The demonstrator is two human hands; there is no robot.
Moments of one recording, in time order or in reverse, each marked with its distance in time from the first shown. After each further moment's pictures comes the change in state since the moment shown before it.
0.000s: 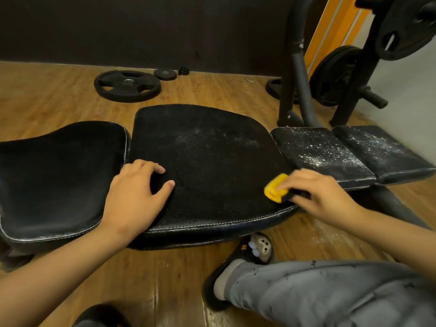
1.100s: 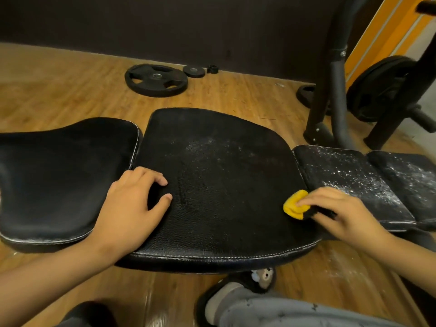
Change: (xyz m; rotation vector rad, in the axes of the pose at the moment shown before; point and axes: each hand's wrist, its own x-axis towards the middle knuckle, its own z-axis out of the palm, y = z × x) left_hand 0.005 -0.004 0.005 0.042 -0.002 -0.007; right_hand 0.025 0.052 -0.002 0.155 -0.006 -0.063
